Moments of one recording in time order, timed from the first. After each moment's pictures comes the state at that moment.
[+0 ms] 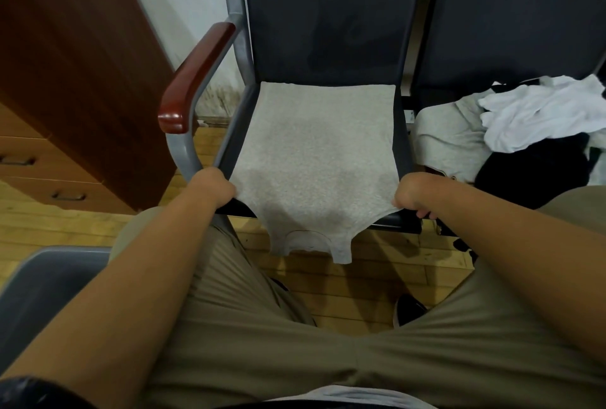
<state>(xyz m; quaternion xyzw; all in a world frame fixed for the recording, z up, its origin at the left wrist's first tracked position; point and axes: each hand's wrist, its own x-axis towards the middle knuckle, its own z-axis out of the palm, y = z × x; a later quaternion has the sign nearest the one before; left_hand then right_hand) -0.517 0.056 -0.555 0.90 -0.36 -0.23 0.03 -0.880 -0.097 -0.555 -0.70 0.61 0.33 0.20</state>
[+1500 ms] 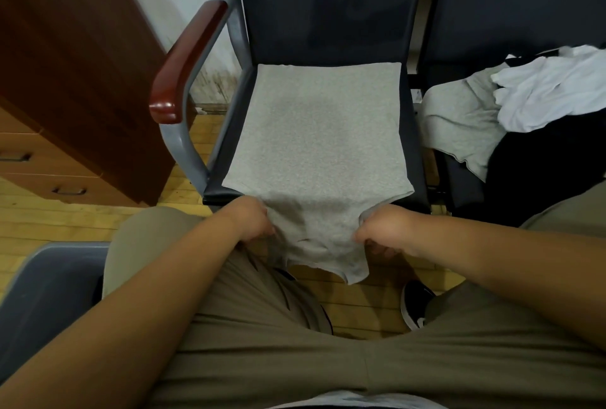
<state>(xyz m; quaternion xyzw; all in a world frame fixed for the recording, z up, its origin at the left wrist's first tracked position) -0.585 0.081 -0.583 0.82 -0.45 -0.36 -0.04 -0.866 -0.008 -0.603 -0.63 0.55 0.10 0.54</state>
